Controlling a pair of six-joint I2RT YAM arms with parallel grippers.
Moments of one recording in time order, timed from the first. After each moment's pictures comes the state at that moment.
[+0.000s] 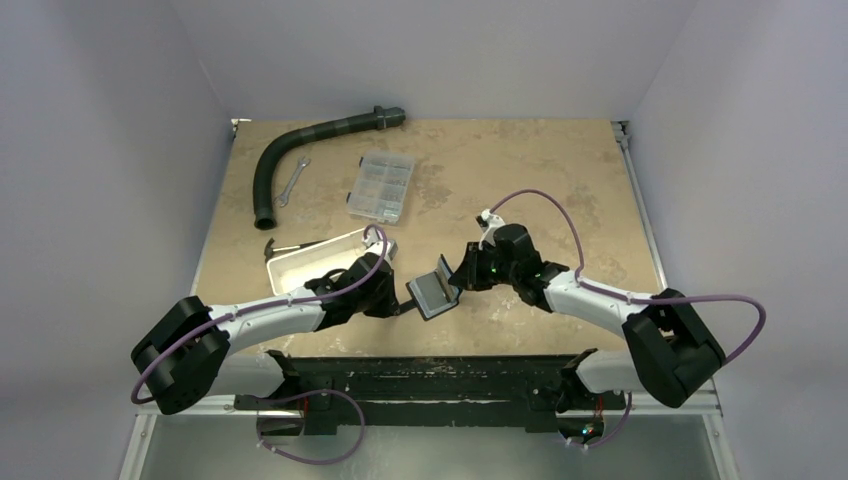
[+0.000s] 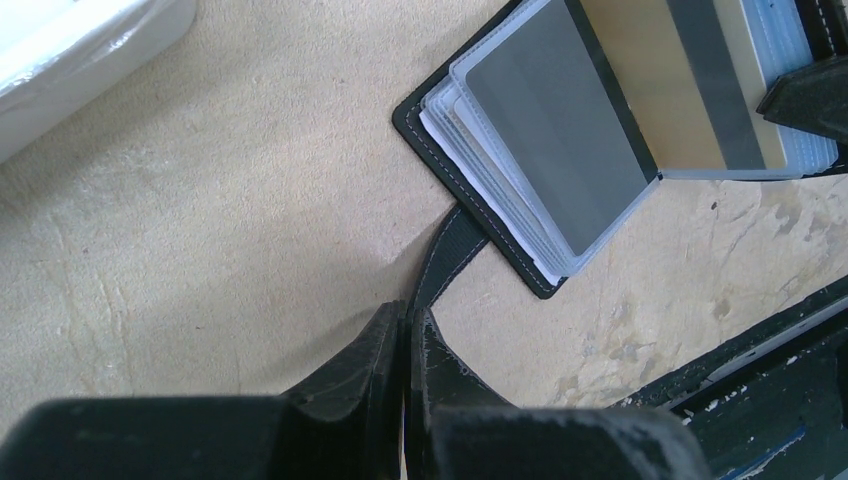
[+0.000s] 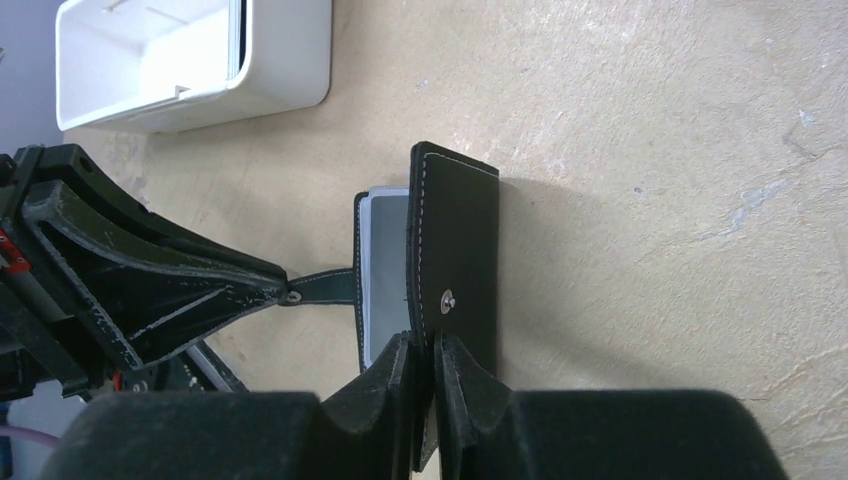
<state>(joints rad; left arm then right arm) -0.83 1.27 0.54 -0.14 -0.09 -0.66 0.60 1.33 0.56 0.11 -0.28 0.57</state>
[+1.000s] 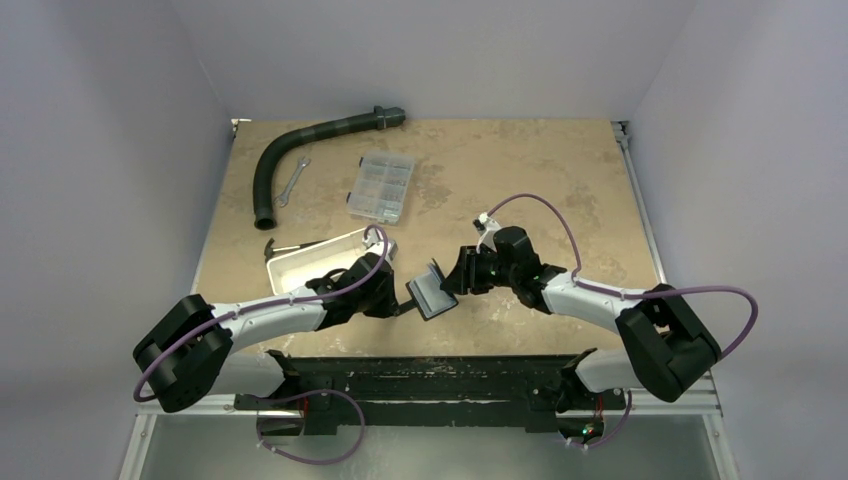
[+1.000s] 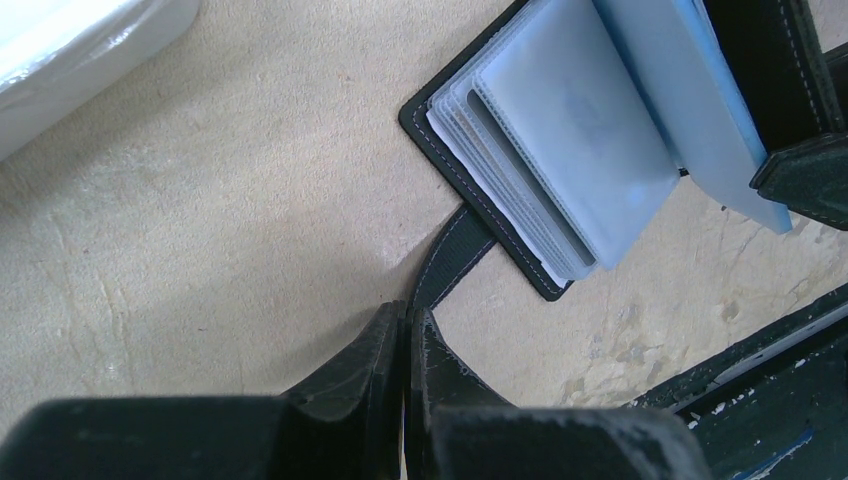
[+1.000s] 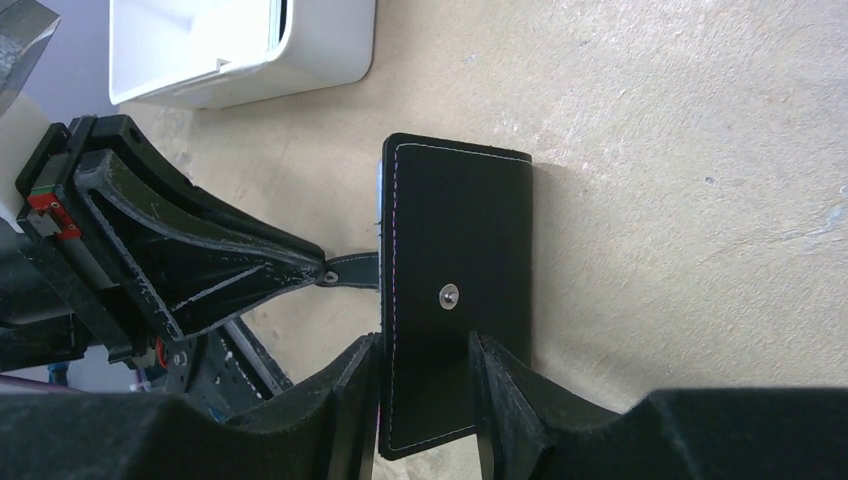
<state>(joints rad) -0.83 1.28 0.54 -0.14 -0.09 -0.66 0.60 1.36 0.53 0.20 -0.39 0.61</state>
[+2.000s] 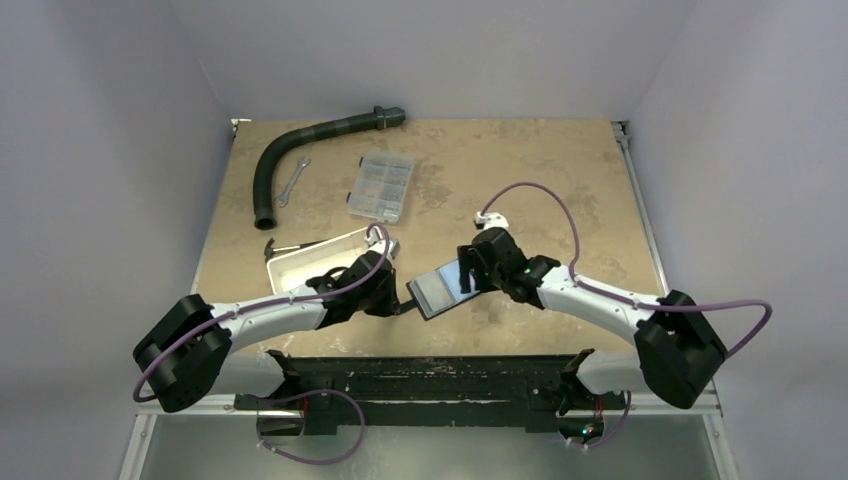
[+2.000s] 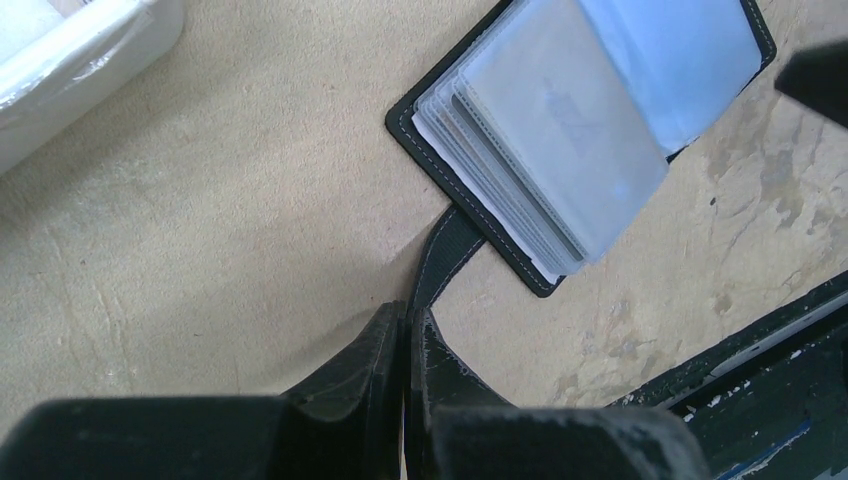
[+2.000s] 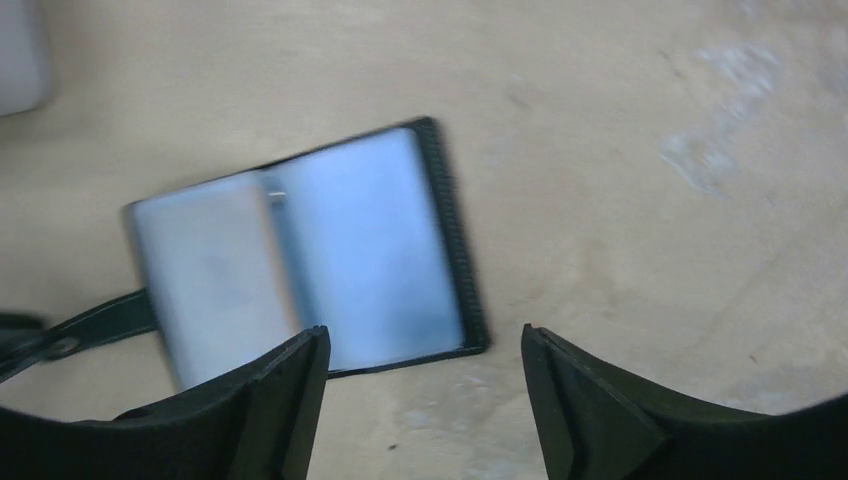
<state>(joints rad) -0.83 1.28 0.55 -0.15 -0.08 -0.64 0.70 1.33 0.69 -0.28 0.24 0.52</state>
